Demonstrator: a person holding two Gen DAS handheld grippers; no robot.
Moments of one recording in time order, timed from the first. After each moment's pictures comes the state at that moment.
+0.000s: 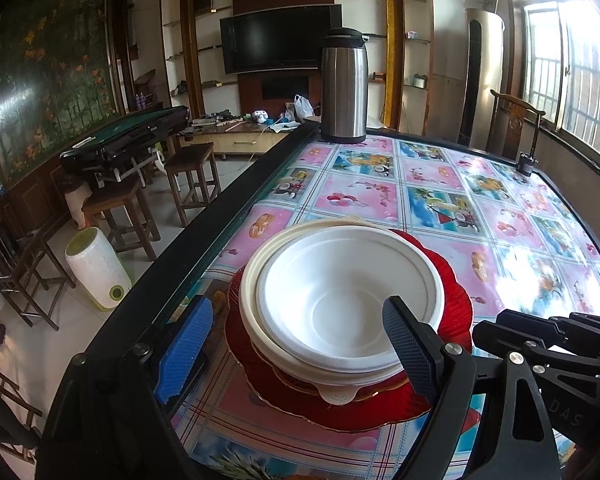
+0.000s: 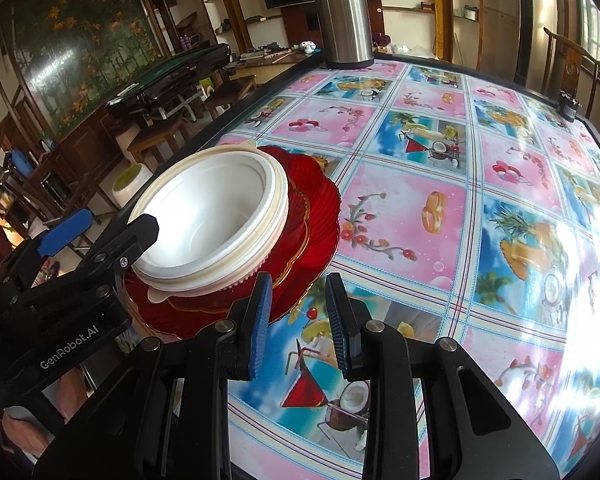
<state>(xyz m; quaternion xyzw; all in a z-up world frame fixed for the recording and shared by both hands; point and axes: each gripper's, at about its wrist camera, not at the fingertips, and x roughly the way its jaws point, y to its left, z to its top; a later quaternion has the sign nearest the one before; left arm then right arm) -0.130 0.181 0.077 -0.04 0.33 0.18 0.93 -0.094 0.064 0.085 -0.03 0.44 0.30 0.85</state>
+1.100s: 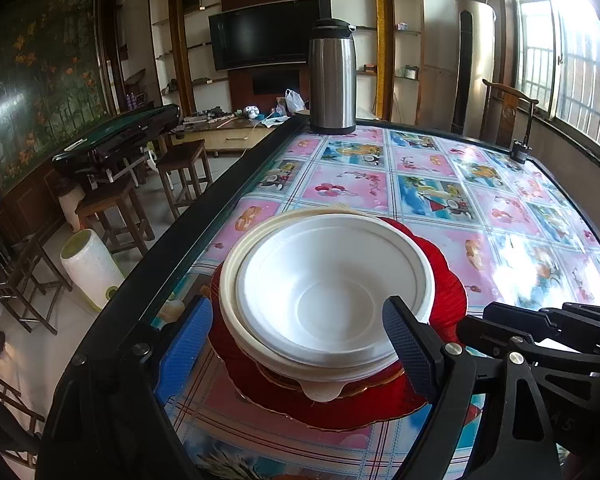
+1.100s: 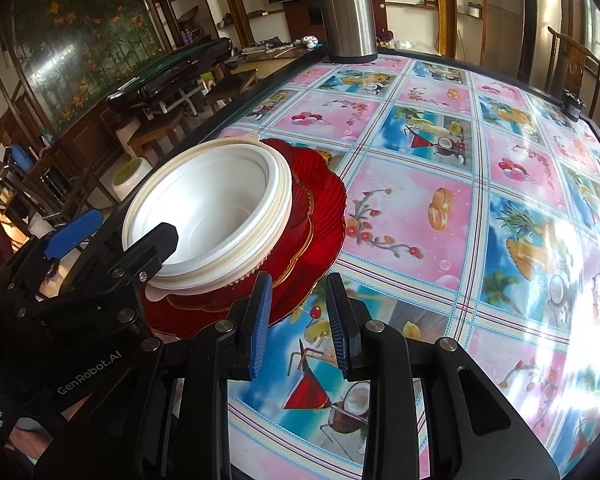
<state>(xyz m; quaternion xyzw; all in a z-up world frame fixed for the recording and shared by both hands) -0.127 0.172 0.071 -0.03 0.34 0.16 0.93 -0.092 0.070 0.081 -0.04 0.45 0.30 0.84</state>
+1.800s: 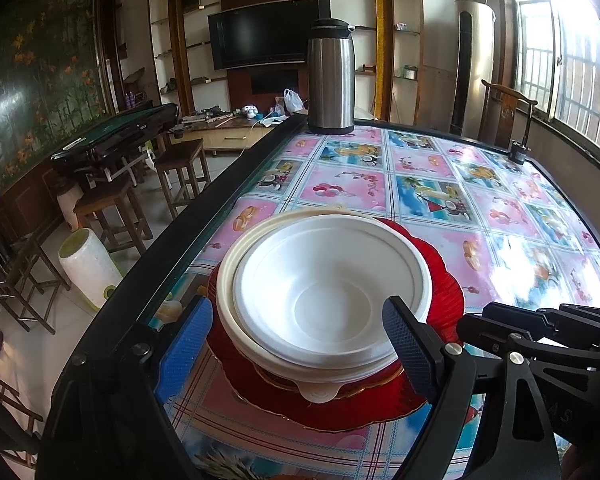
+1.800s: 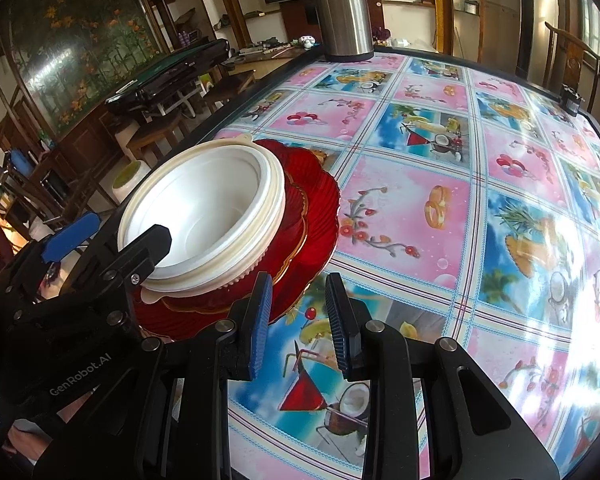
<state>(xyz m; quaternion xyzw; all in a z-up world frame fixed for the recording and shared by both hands) -0.132 0.173 0.073 -0.04 0.34 0.16 0.93 -0.089 0.067 0.079 -0.03 0.45 0.30 0.84</state>
